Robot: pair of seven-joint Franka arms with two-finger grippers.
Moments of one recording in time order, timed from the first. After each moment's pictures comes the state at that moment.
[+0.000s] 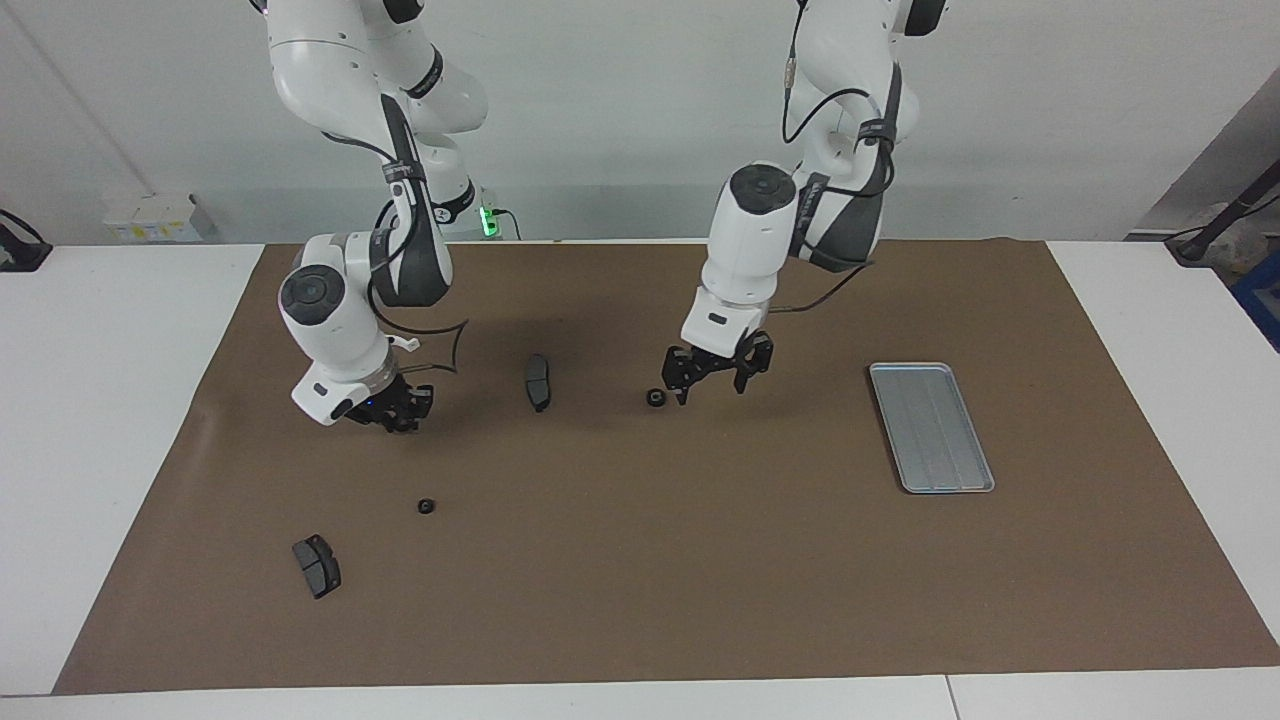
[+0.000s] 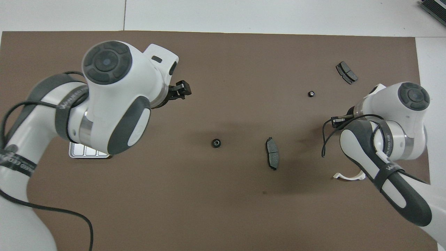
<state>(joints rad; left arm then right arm) -0.47 0.24 0.05 -1.60 -0.02 1.95 -0.66 -0.12 0.27 0.08 -2.07 -0.06 2.32 -0.05</state>
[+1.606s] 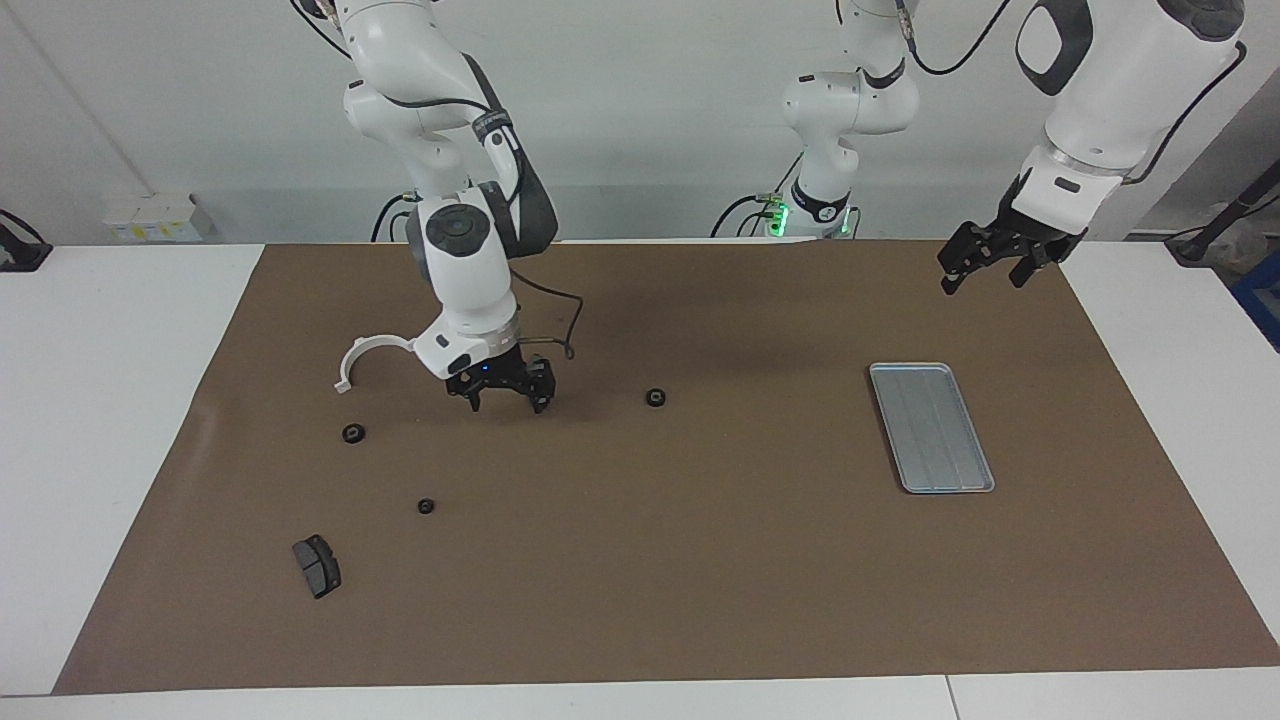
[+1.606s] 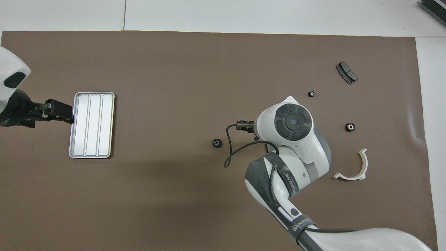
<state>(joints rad) -0.11 -0.03 0.04 -1.70 -0.02 1.62 -0.12 0.40 0.24 0.10 -1.96 -0.06 2.30 0.66</state>
